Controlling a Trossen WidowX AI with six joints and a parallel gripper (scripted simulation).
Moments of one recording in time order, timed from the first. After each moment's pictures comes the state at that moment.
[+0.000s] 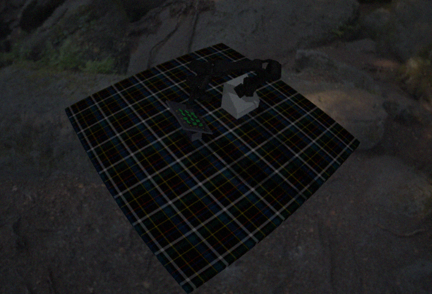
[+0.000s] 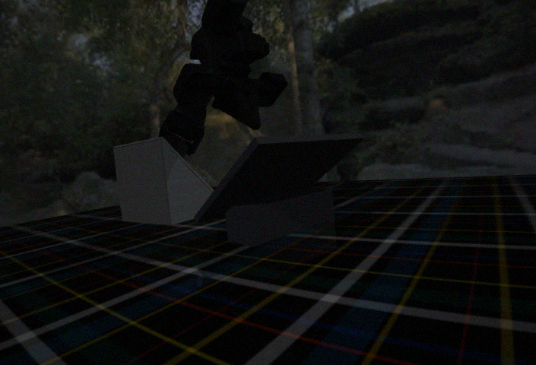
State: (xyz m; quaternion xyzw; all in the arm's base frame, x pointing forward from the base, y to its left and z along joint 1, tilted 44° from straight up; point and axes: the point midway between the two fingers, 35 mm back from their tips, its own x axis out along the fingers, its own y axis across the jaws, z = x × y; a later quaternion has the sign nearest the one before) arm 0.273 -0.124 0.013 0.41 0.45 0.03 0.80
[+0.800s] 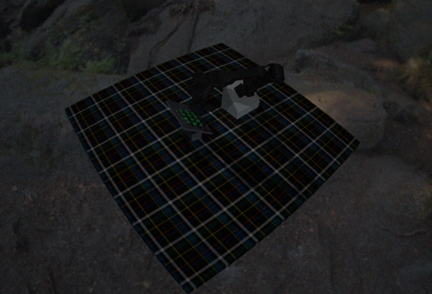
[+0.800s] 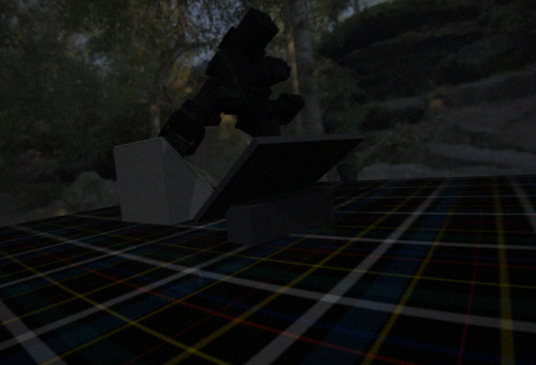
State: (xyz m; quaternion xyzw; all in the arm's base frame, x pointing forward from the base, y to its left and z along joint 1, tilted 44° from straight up) arm 0.293 -0.077 0.013 0.40 0.45 0.04 0.80
